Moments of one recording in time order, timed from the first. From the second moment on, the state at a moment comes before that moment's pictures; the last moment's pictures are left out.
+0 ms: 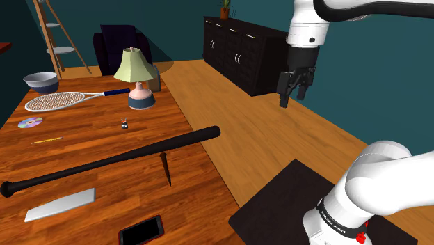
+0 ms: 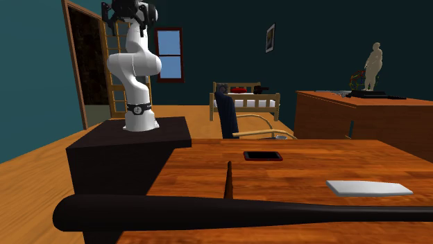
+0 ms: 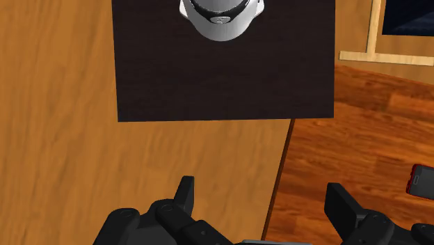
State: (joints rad) arm -0.01 -0.78 0.07 -2.35 0.06 1.43 0.10
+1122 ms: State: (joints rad) arm 0.01 -0.40 0.28 -2.41 0.15 1.90 0.33
